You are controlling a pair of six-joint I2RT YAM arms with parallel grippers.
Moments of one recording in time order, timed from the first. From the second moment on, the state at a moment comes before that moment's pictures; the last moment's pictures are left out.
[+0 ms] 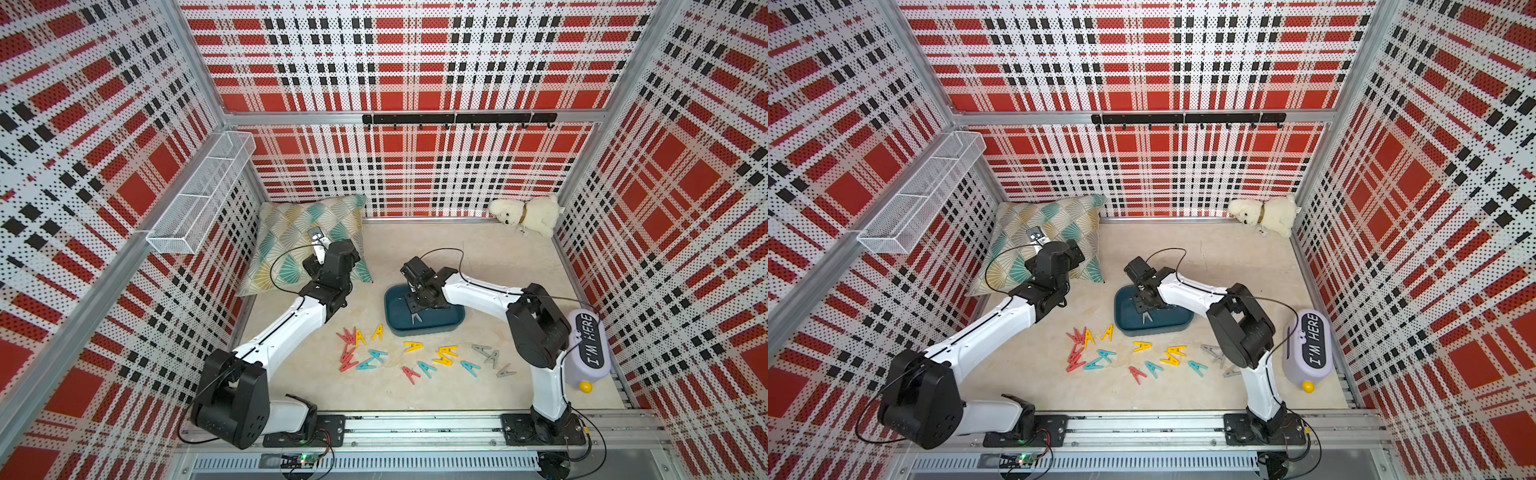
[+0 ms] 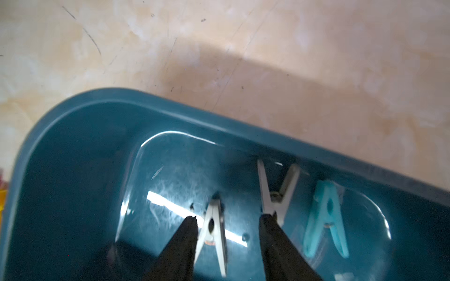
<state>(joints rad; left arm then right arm) -0.37 1.36 0.94 0.01 -0.70 -0.49 0.76 1.94 1.44 -0.62 0.11 0.34</state>
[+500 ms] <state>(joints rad) -0.36 1.37 0.94 0.04 -0.71 -0.49 0.52 1.29 0.99 -0.71 0.10 0.37</state>
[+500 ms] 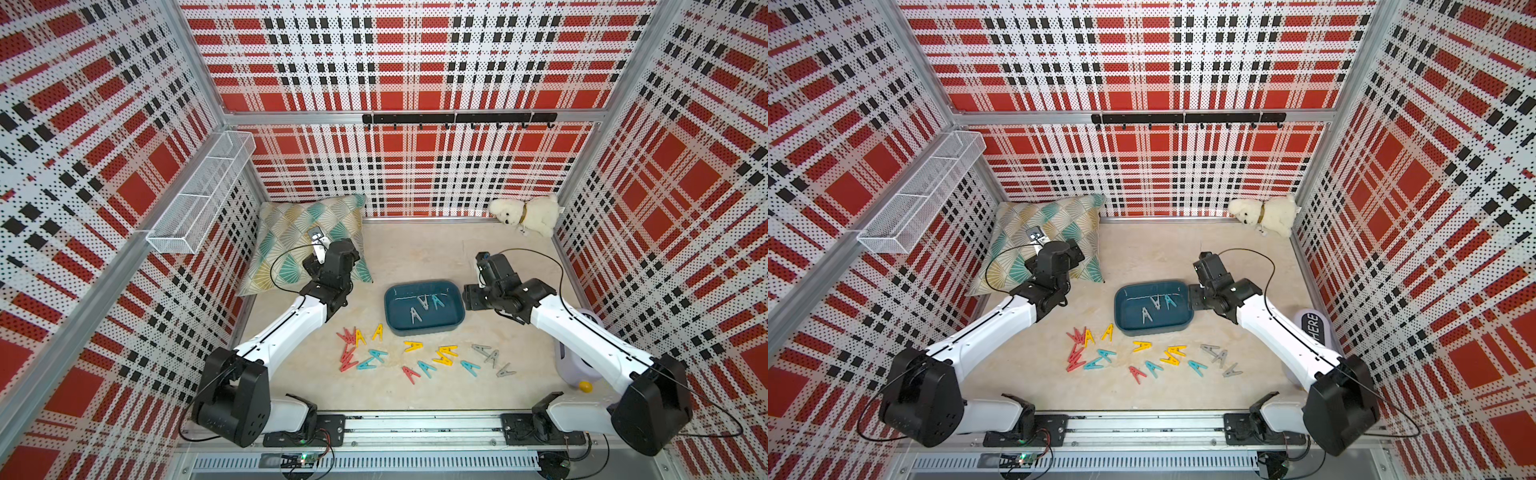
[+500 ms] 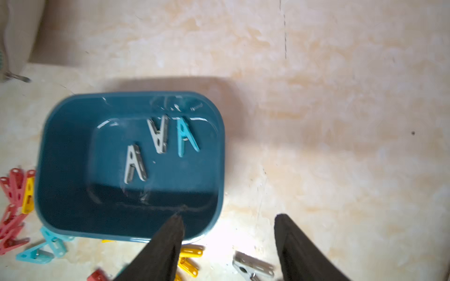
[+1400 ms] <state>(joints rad) -0.36 1.44 0.98 0.09 -0.66 -0.49 0.63 1.40 0.76 -0.79 0.13 0.56</state>
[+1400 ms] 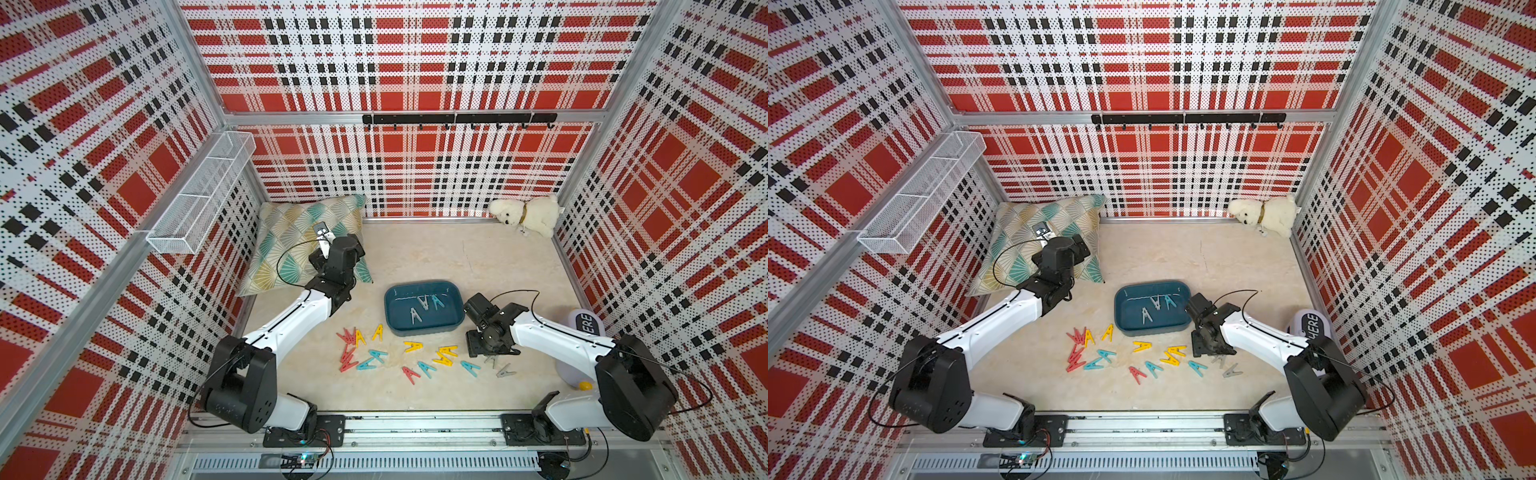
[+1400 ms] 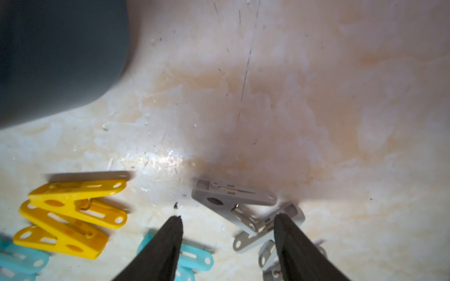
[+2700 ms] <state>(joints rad) -0.35 1.44 0.98 0.10 -0.65 -0.48 0.54 1.48 0.75 -0.67 0.14 0.47</state>
